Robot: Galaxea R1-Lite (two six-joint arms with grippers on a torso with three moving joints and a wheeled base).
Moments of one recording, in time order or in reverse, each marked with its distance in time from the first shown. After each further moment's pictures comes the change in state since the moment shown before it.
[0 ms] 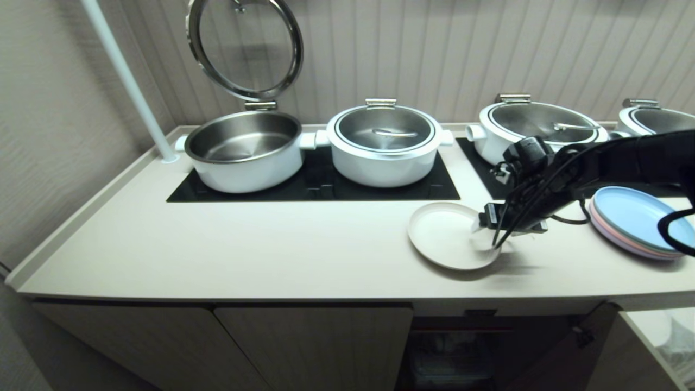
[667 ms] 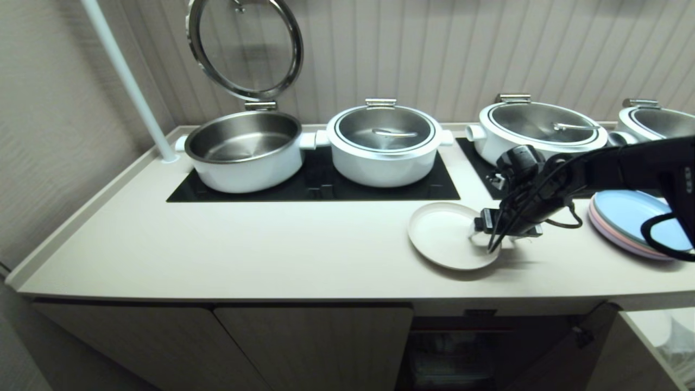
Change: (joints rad) left arm 0.000 0.000 0.000 0.000 -0.001 0.000; right arm 0.001 0.045 -0.001 -0.037 -0.036 0.004
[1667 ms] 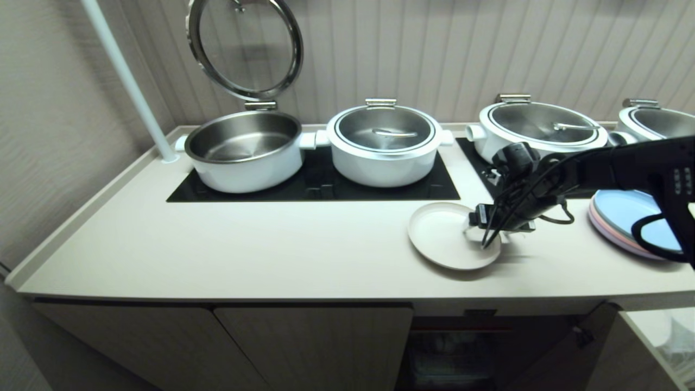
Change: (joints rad) left arm 0.000 0.000 0.000 0.000 0.000 0.000; right arm 0.009 0.028 -0.047 -0.025 -0.001 0.004
